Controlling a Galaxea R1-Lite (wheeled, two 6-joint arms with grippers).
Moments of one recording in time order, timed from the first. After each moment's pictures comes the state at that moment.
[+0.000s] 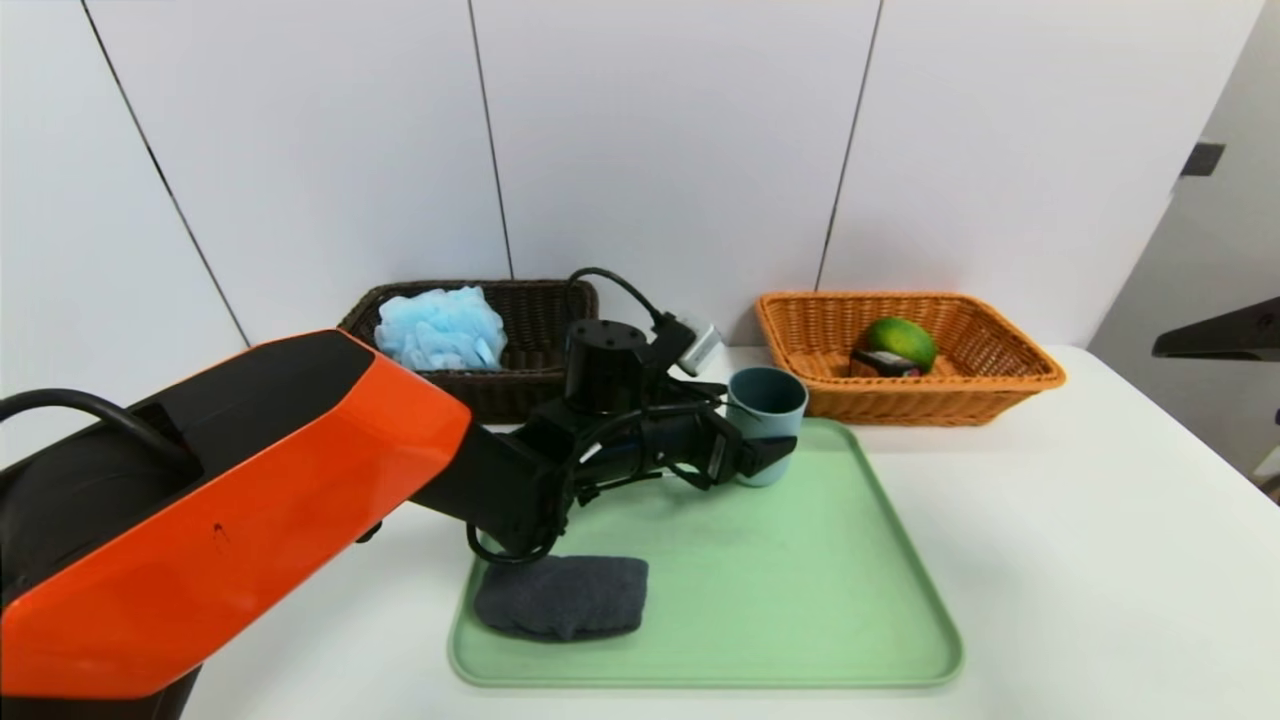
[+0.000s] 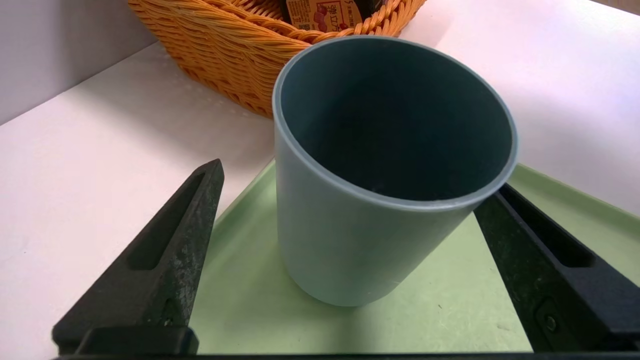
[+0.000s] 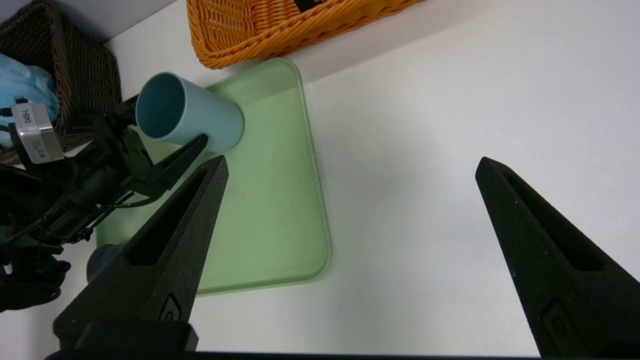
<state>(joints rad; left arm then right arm) -0.68 2.27 -1.30 -0.83 -0.40 0.01 0.00 1.22 -1.25 0.66 0.11 0.41</state>
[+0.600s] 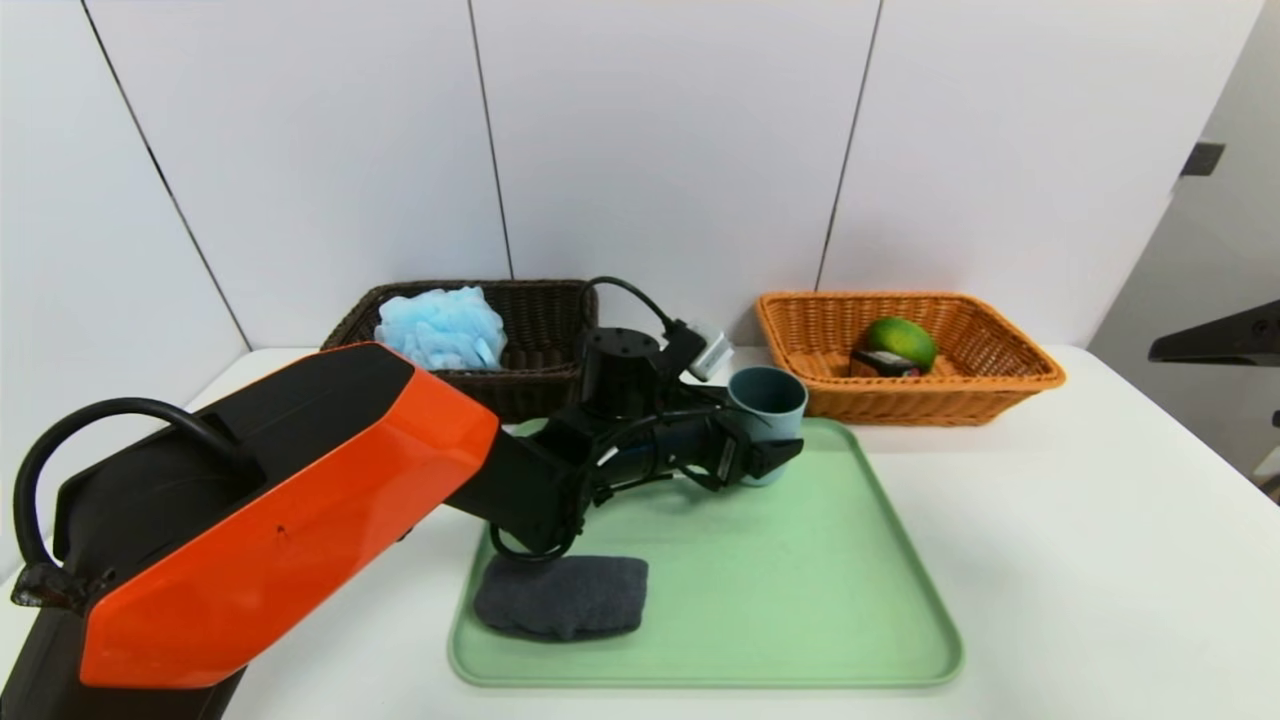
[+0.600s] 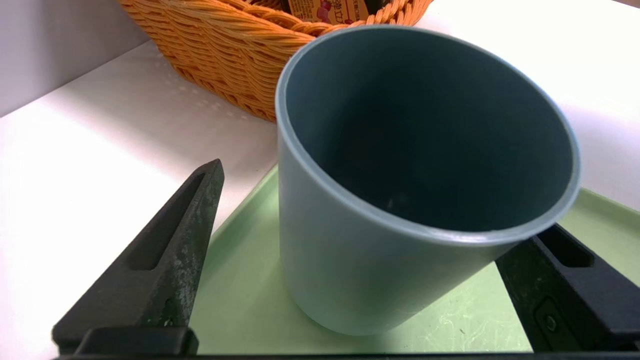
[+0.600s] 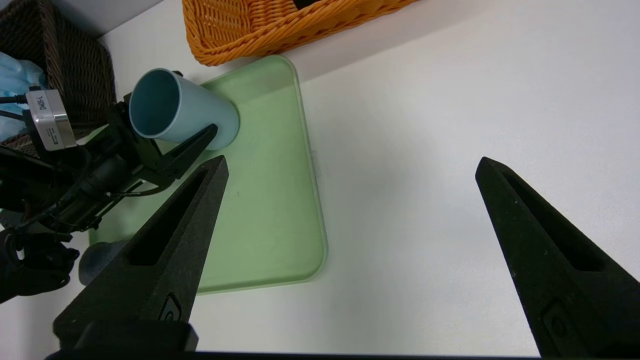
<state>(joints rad) -0.68 2.33 -1.36 -0.83 -0.40 0.01 0.00 1.22 -1.24 0.66 0.11 0.39</state>
